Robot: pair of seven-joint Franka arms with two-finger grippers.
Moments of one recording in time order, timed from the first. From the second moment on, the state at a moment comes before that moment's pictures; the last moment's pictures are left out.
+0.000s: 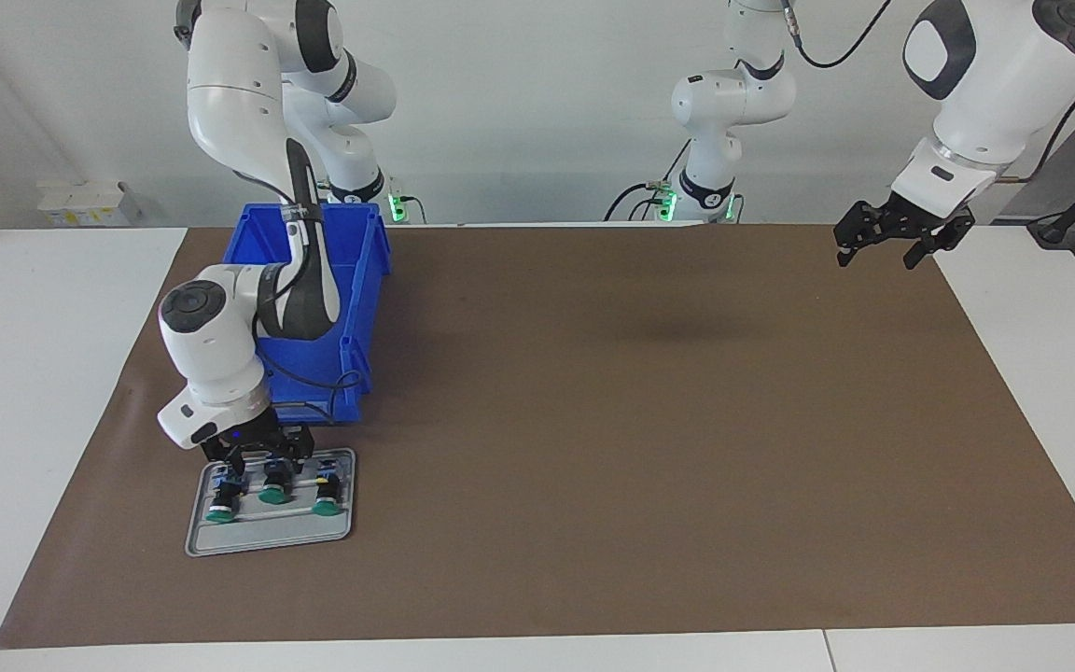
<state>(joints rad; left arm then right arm) 0.05 -0.04 -0.05 -1.69 0.01 1.61 0.14 0.06 0.48 -0.10 -1.79 -0.02 2.44 -0.05</state>
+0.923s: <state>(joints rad) 0.05 -0.04 -0.05 -1.69 0.01 1.61 0.14 0.07 0.49 -0.10 -1.56 0.00 2.23 0.17</state>
